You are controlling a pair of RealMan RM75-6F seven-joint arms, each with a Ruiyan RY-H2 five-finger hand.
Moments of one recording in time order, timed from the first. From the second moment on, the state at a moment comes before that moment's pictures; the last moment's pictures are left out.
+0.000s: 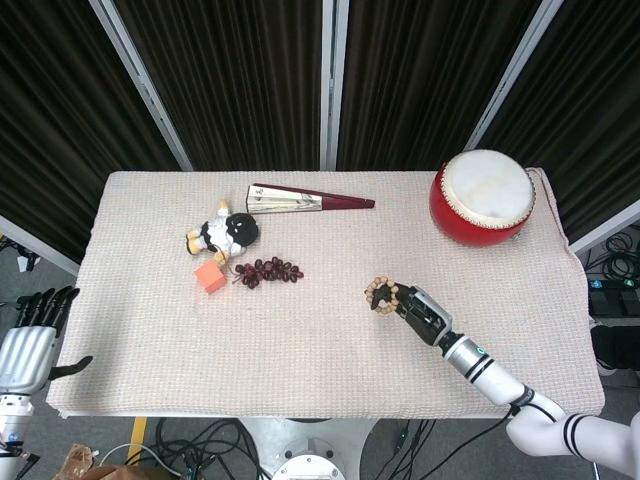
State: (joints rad) left arm -0.09 -1.19 -0.02 -1.49 1.49 1.45 -0.03; right arm 0.66 -1.45 -0.02 -1.33 -1.63 1.02 1.88
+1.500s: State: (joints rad) left arm -0.09 -1.18 -0.02 -1.51 1.49 1.45 -0.01; right arm 0.62 -1.48 -0.03 -1.35 -1.60 1.10 1.56
